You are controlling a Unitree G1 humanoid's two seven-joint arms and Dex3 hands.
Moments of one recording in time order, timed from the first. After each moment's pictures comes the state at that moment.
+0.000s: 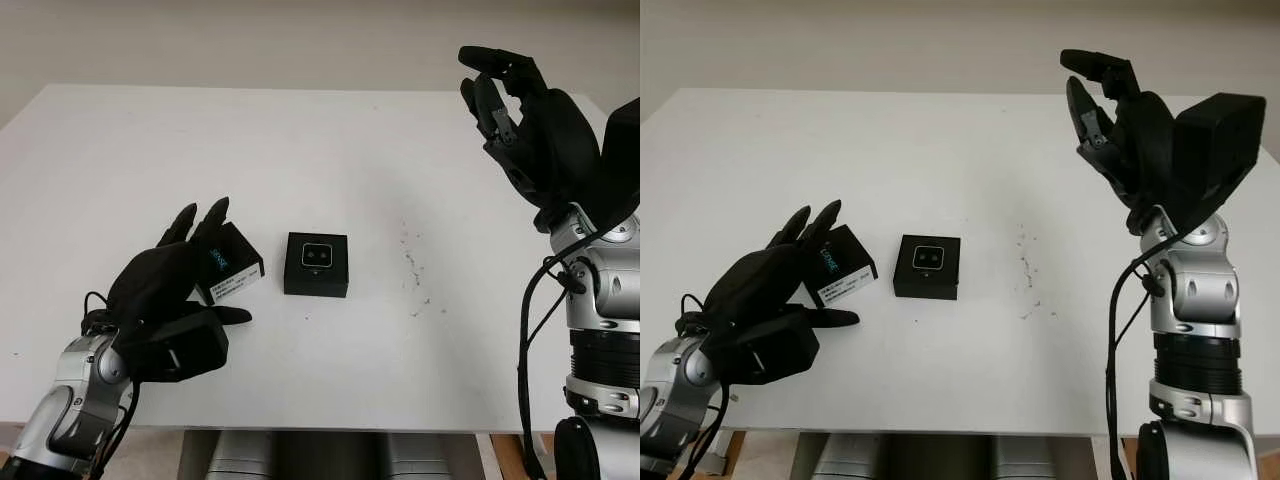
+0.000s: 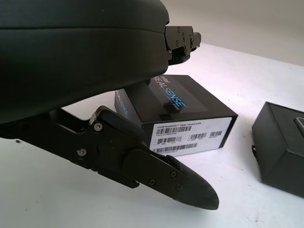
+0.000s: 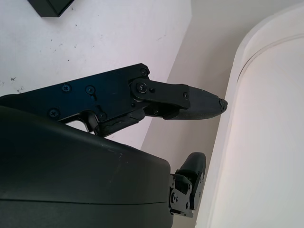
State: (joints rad) left arm -0.09 0.58 -0.12 -0.11 0.68 0.08 -0.12; right arm -0.59 -0.41 -0.23 0.04 0.17 0.37 0.23
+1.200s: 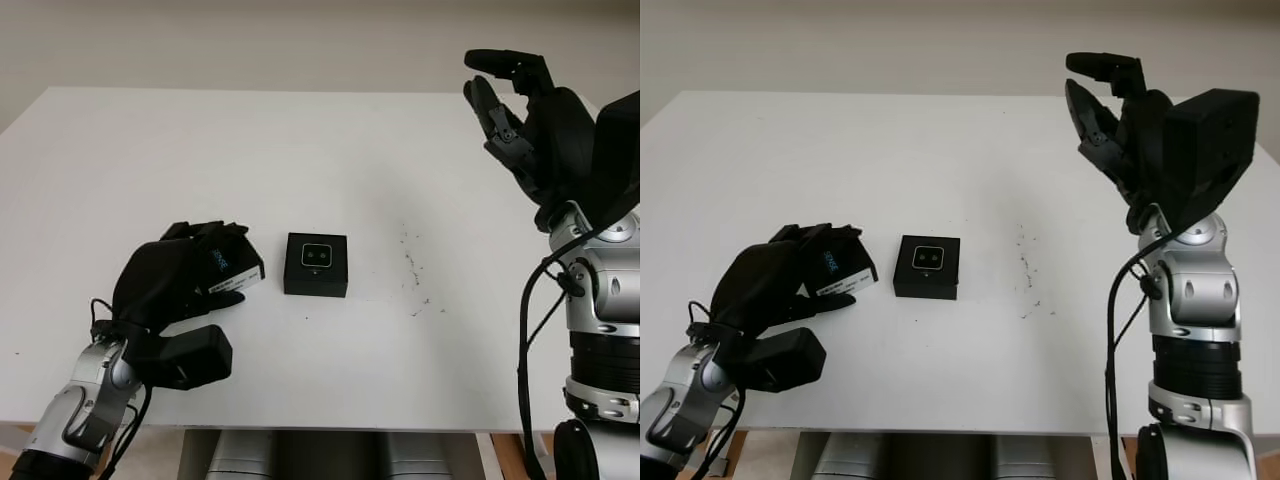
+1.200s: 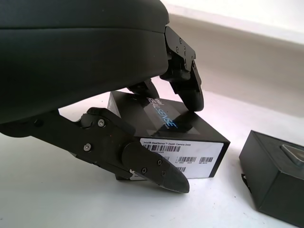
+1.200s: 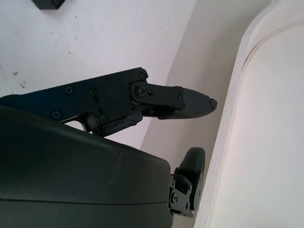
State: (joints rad) left arm -0.12 0.55 -0.14 0.11 0.71 -0.19 0.20; right arm -0.58 -0.40 -0.21 -0.02 0.15 0.43 0.18
